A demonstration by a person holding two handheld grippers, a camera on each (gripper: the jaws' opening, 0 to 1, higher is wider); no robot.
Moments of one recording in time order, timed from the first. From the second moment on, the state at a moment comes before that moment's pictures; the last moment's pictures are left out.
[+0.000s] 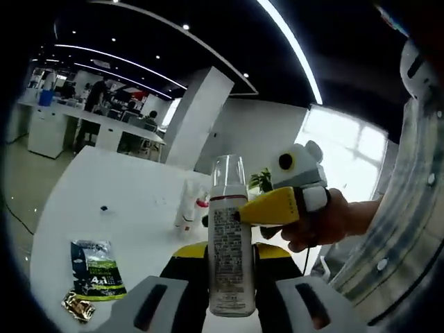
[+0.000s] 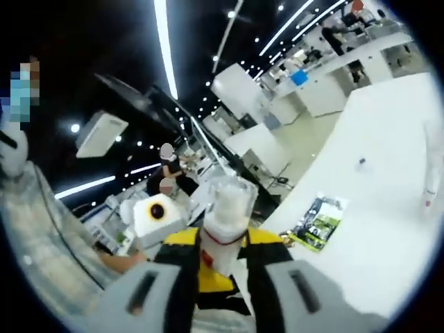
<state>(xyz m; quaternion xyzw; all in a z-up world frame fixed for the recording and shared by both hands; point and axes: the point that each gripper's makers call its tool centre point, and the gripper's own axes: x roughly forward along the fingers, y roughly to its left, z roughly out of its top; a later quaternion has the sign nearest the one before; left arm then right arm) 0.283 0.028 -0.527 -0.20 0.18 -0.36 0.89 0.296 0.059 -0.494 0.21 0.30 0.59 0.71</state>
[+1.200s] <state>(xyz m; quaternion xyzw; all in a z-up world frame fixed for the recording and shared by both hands) 0.291 0.047 -0.583 -0.17 0.25 -0.27 0.92 0.350 0.034 -0.516 0.11 0.28 0.57 0.77</state>
